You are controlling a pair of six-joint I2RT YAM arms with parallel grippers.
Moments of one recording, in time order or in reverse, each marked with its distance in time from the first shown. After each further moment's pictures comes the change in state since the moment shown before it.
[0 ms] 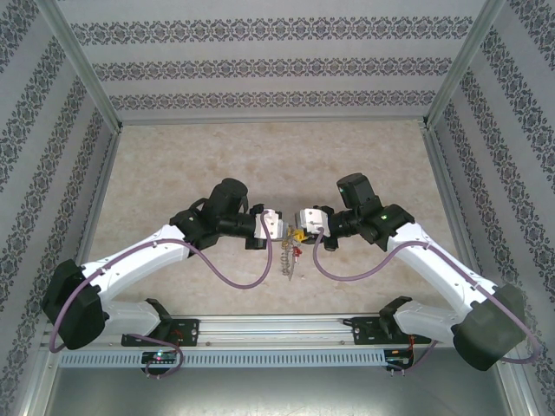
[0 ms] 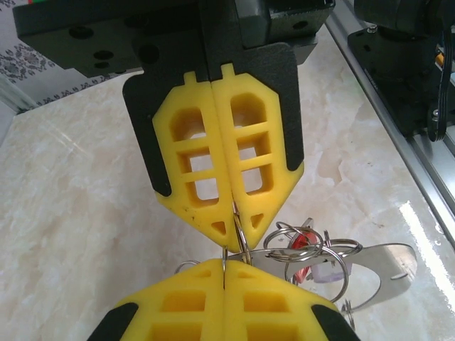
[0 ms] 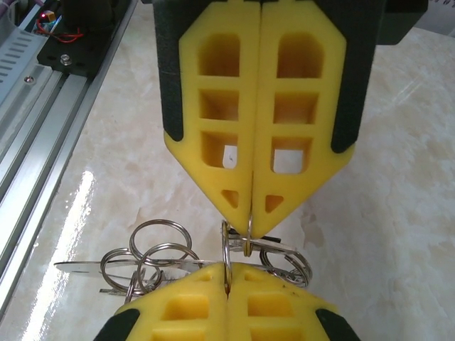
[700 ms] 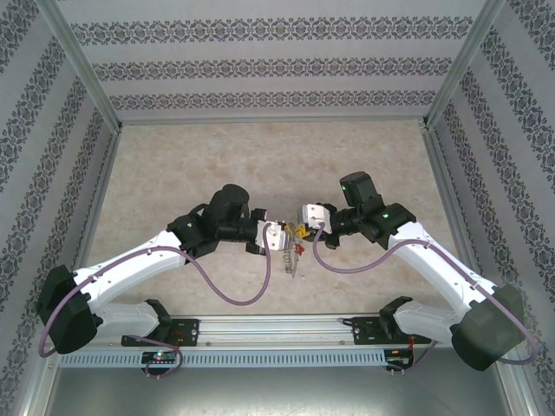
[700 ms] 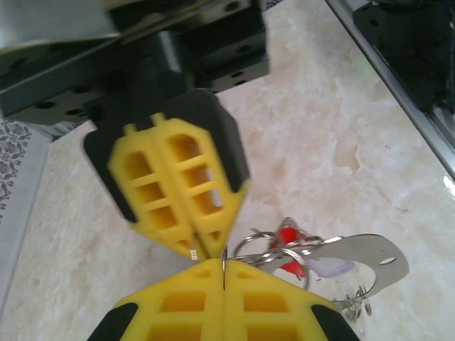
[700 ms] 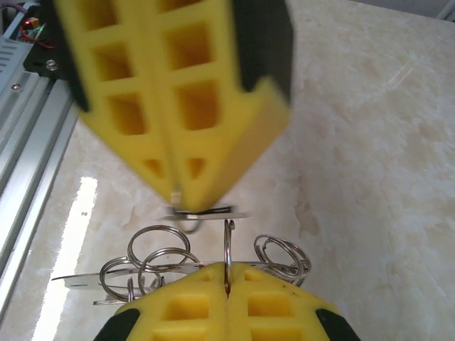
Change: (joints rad) left arm -0.077 -0.048 -0.002 -0.019 -0.109 0.124; right arm -0.032 0.002 0.000 0.010 0.000 0.039
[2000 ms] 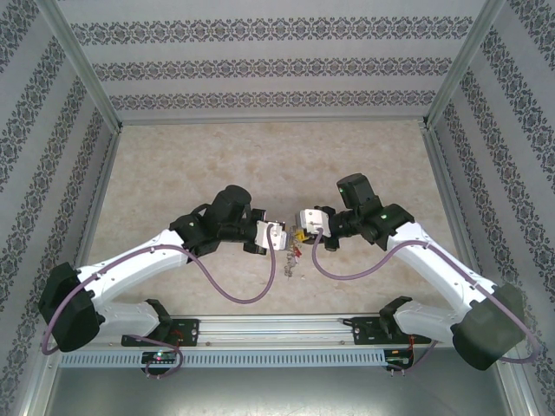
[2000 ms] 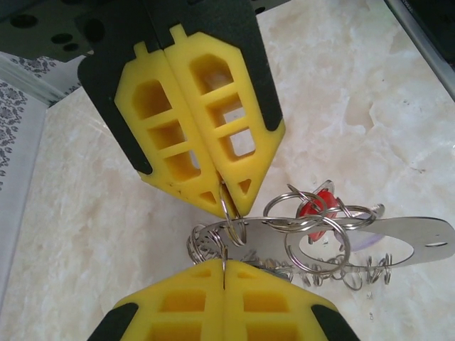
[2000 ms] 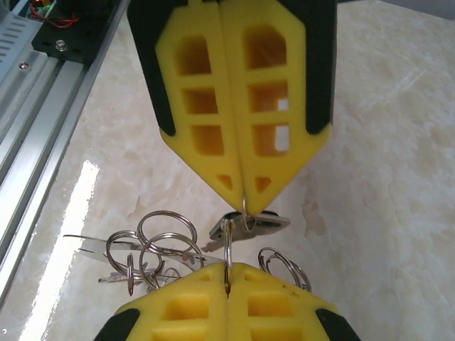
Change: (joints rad) left arm 0.021 0.023 -0.004 -0.031 -0.077 0.027; right arm 0.035 0.005 0.001 -0.033 0.019 -0.061
